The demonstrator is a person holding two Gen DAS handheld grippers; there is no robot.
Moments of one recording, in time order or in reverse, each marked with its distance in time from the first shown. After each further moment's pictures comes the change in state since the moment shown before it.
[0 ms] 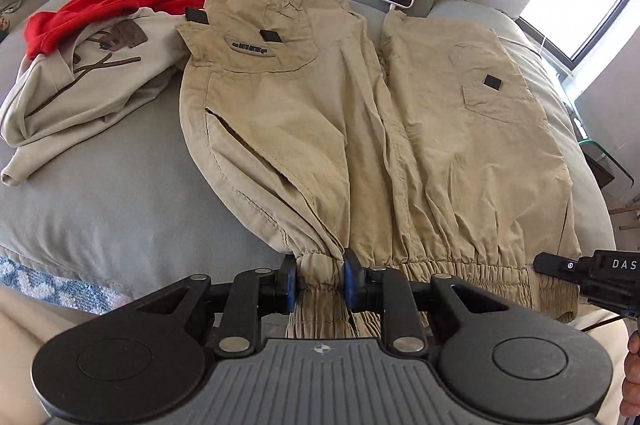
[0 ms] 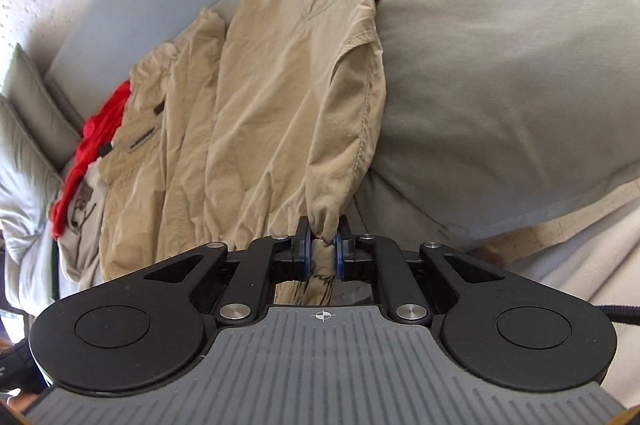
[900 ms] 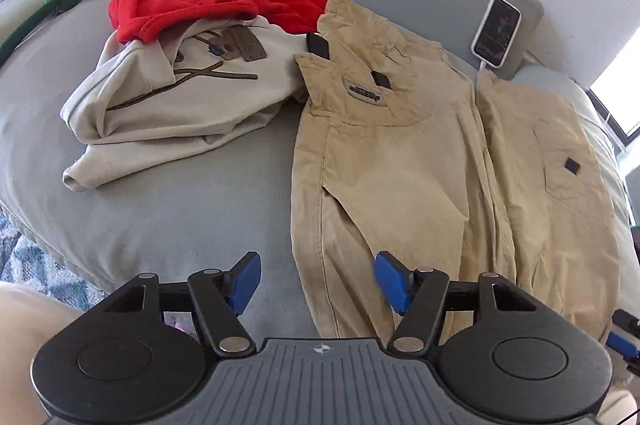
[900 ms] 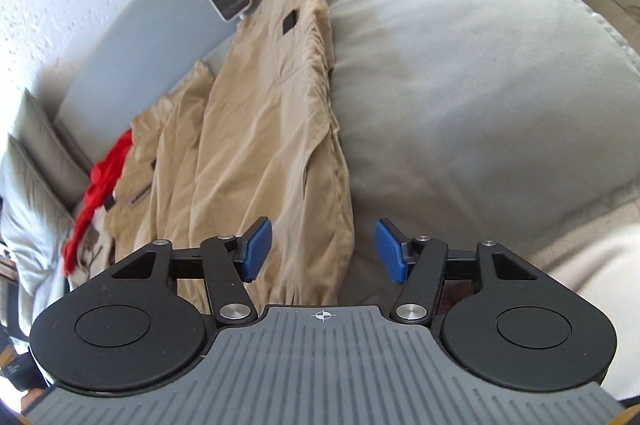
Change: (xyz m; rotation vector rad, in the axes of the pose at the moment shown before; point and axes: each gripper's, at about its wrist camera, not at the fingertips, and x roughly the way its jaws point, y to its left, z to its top) left arm 0.022 0.081 0.046 -0.234 -0.093 0.098; right arm -0.010 -0.052 0.045 0.044 -0.118 0.054
